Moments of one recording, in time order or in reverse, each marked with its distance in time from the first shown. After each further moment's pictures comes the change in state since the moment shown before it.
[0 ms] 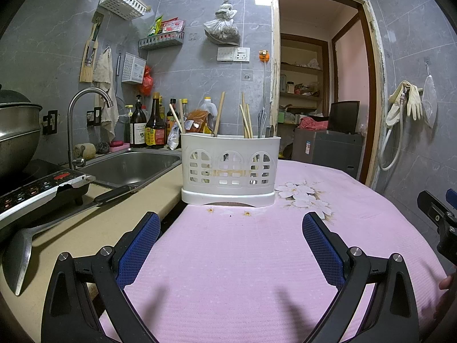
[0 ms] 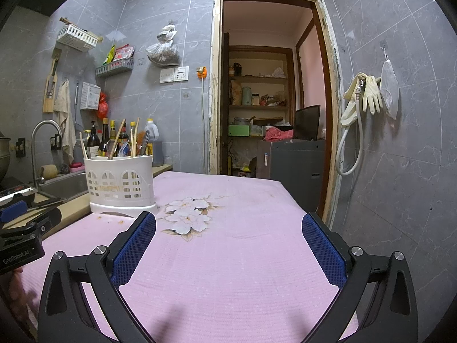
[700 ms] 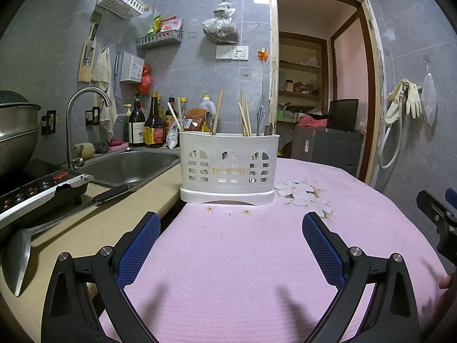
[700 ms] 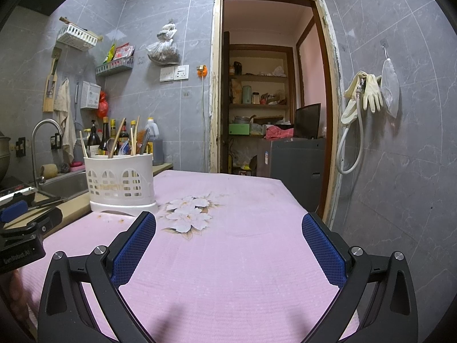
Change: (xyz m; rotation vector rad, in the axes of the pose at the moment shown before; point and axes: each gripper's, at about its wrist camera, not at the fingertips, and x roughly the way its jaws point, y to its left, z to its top) left arm 0.004 0.004 0.000 0.010 0.010 -0.007; right arm 0.000 0.001 0.001 0.001 0.003 0.000
